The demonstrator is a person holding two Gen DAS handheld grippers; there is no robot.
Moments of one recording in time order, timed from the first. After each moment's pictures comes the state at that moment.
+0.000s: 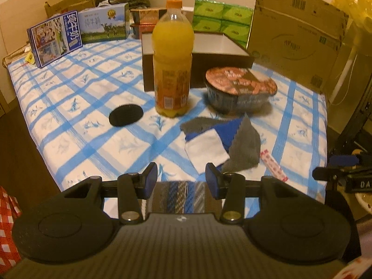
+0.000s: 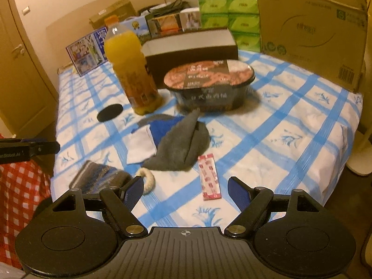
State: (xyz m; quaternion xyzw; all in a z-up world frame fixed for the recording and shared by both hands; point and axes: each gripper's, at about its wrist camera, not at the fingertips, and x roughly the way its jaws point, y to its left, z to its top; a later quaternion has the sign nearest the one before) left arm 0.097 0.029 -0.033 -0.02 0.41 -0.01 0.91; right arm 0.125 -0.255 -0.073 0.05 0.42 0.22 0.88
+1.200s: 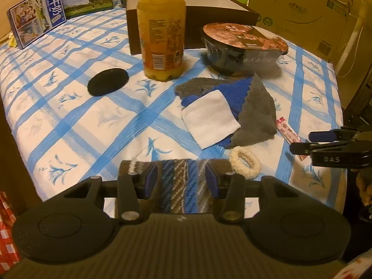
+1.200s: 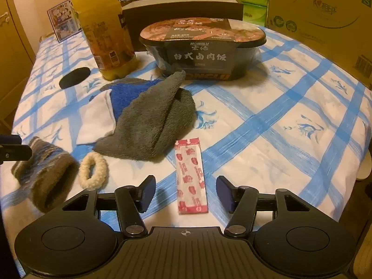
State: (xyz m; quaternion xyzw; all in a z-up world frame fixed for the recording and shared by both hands) left arm 0.137 0.022 -0.109 -0.01 0.47 -0.03 0.88; right arm 0.190 -0.227 -0.166 -0.02 0.46 0.19 0.87
